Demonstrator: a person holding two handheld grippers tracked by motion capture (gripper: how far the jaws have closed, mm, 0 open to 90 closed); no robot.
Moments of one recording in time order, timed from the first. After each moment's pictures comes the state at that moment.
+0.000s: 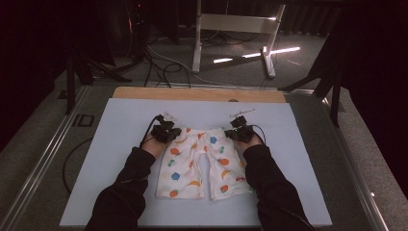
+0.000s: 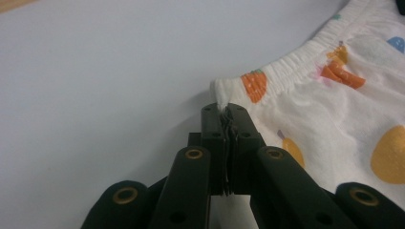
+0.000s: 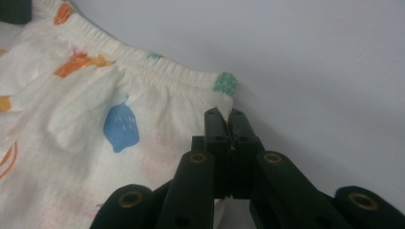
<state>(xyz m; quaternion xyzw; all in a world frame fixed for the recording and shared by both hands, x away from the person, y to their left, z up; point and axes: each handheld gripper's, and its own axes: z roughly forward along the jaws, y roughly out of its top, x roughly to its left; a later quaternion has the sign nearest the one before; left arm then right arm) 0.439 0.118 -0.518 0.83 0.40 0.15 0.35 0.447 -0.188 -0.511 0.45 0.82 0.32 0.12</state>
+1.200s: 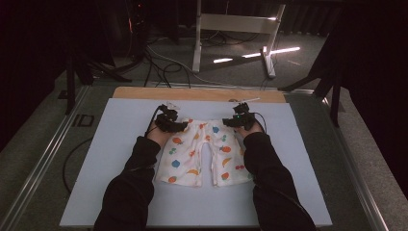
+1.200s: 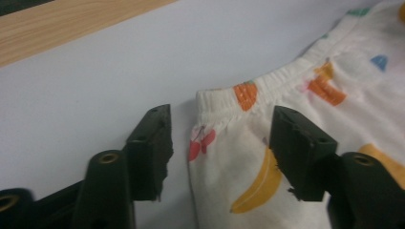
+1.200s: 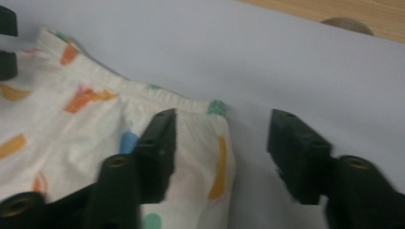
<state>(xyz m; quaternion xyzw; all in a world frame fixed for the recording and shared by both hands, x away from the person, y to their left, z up) 0.472 0.109 -0.507 0.81 0.43 0.16 0.36 0.489 -0.196 -0.495 0.48 0.79 0.35 0.13</state>
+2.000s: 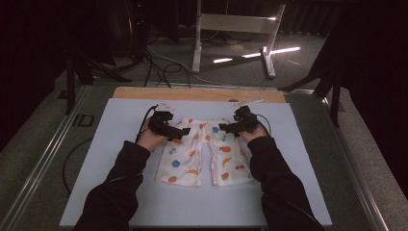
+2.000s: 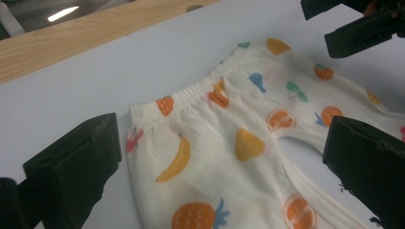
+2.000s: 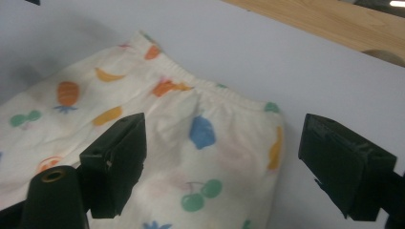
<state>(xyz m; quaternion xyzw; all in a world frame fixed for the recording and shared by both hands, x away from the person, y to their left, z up) 0.427 0.128 -0.465 0.82 0.36 0.10 0.43 0.452 -0.193 -0.467 0.41 0.82 0.39 0.11</state>
